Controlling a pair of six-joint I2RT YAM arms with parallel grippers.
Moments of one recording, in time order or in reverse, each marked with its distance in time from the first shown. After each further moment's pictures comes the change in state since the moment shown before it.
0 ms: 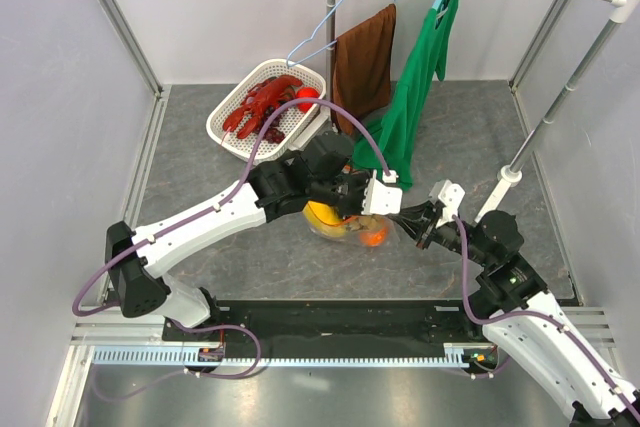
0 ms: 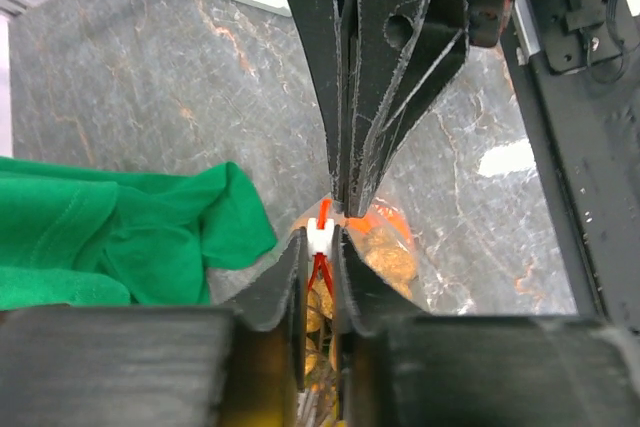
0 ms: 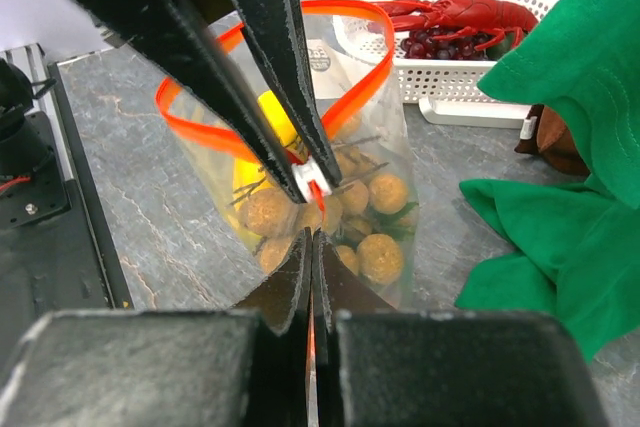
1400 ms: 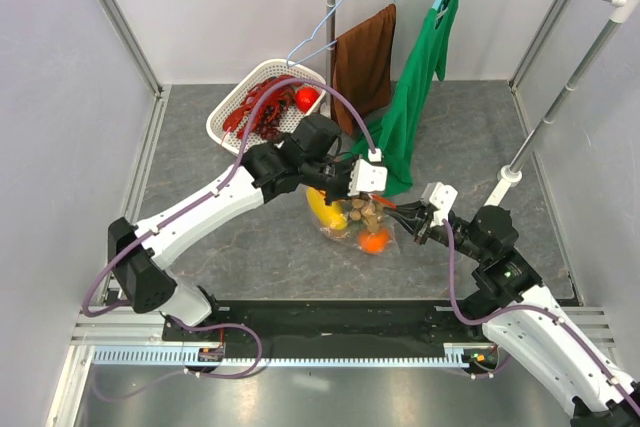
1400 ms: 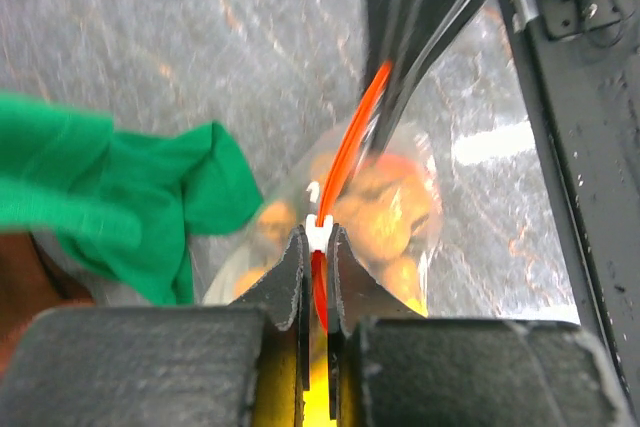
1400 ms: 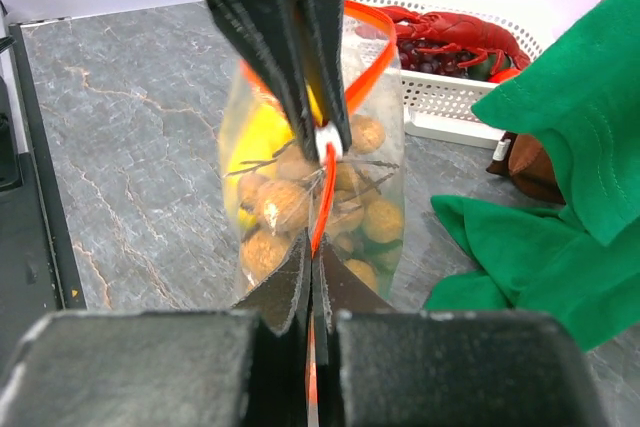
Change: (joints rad) left arm 0.137 0.037 0.045 -0.110 0.124 0.042; right arm -0.002 0.053 0.001 0.049 -0.023 -0.145
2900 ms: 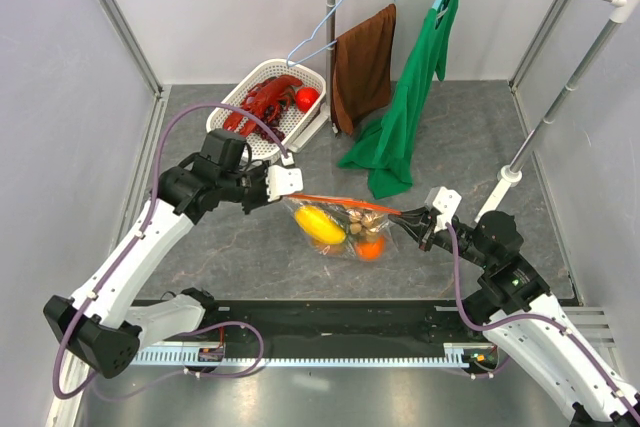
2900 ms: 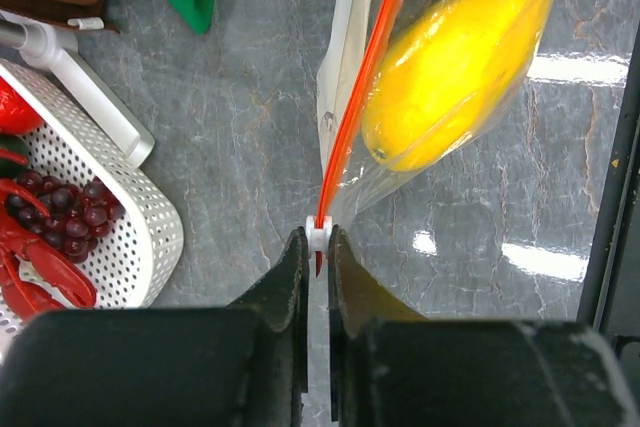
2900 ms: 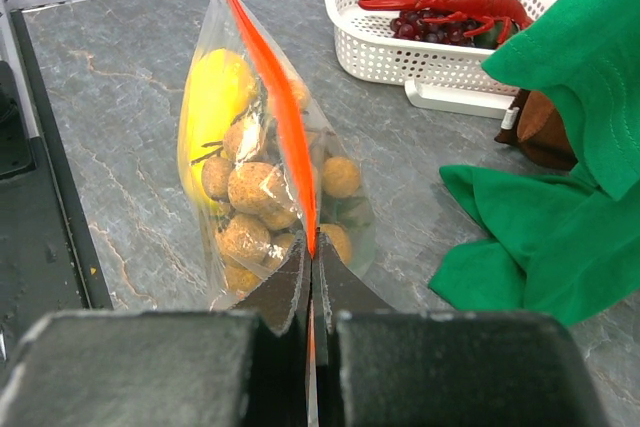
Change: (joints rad) left arm 0.382 -0.410 -0.307 -0.255 -0.100 0.135; right arm 0.001 -0.072 0.011 -0.144 0.033 0.013
